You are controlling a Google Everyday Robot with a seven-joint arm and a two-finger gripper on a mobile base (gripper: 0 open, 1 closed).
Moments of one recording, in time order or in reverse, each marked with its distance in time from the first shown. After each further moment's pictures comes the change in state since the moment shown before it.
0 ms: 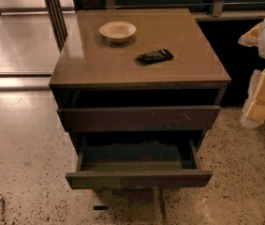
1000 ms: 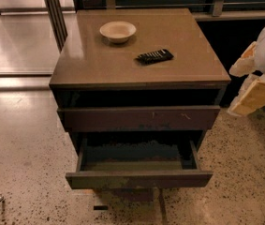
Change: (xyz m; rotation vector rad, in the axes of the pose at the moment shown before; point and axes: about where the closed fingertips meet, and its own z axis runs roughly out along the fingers) arm 0.003 0.006 0.019 0.015 -0.014 0.007
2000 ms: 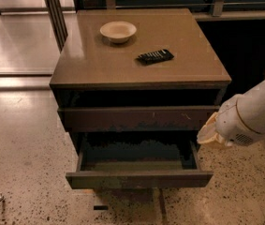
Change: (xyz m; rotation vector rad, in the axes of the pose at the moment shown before) arm 0.013 0.054 0.145 -0.064 -0.128 0.037
